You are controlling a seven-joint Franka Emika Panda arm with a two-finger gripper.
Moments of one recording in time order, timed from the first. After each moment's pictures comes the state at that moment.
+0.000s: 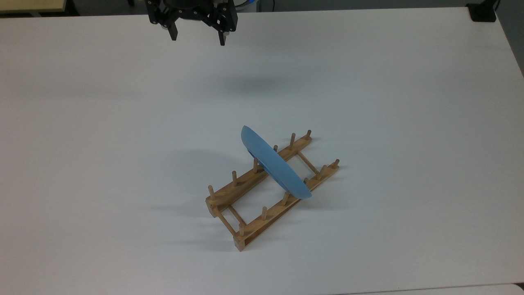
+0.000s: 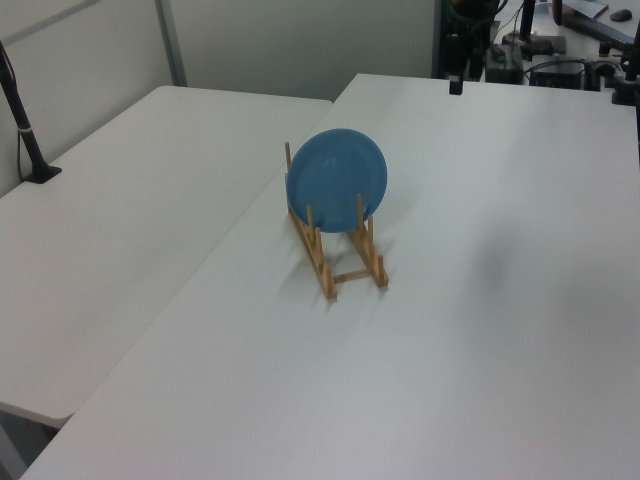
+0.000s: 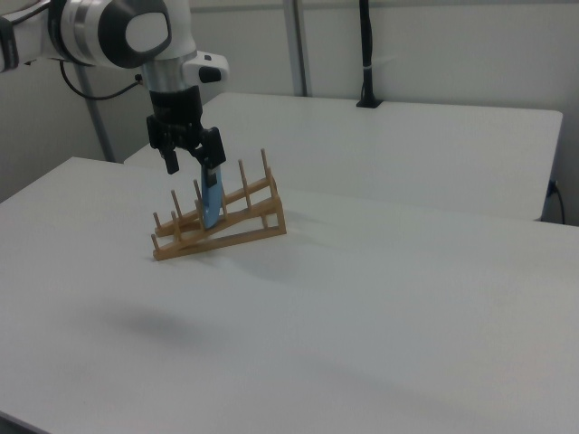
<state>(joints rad) 0.03 0.09 -0.06 -1.56 0.03 1.63 0.09</state>
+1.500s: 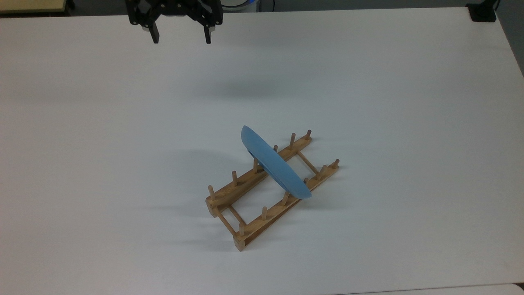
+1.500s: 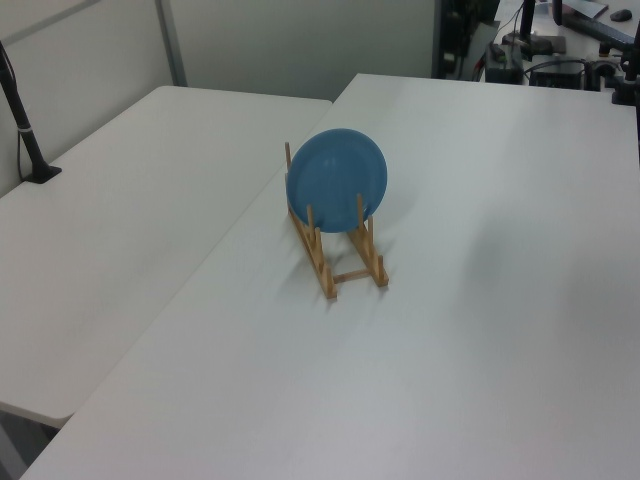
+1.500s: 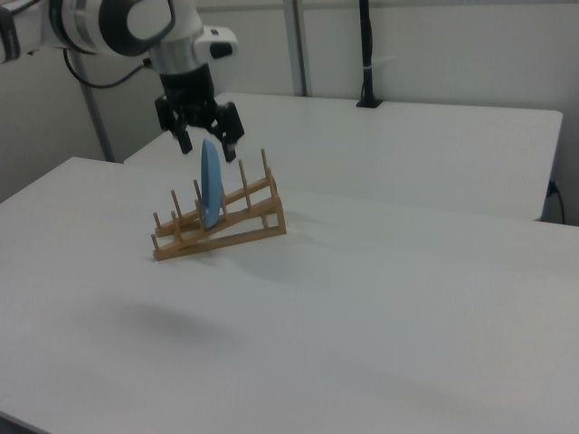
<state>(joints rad) 0.03 0.09 -0.09 -1.50 0.03 1.72 -0.09</state>
